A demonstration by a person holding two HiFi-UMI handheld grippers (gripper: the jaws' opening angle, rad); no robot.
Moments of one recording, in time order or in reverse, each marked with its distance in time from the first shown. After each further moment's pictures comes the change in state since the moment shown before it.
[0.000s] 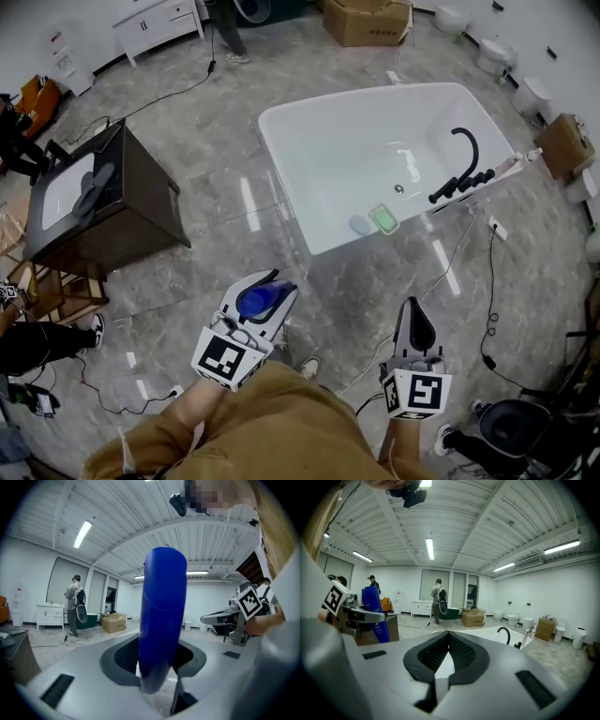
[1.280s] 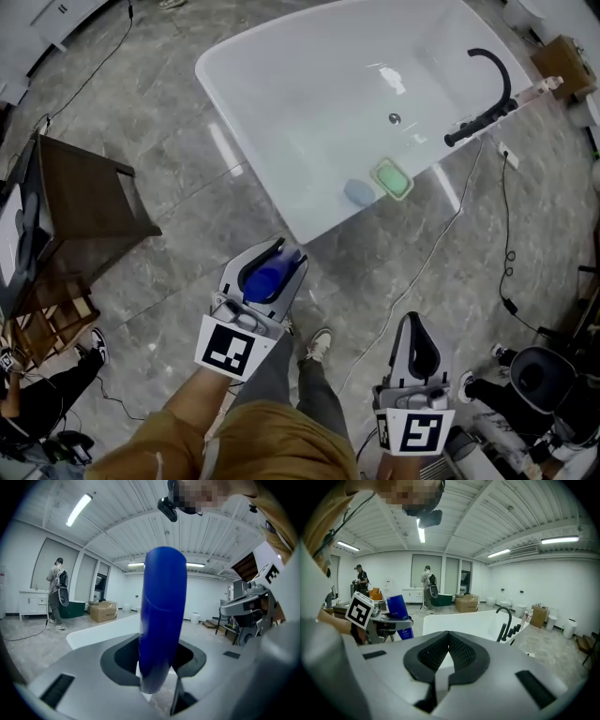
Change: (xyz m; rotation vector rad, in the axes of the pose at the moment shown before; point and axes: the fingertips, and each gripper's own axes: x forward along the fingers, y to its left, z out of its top) left arm 0.180 0.082 -0.150 -0.058 0.129 -0.149; right arm 0.125 0.010 -0.104 0.040 0.169 -0.098
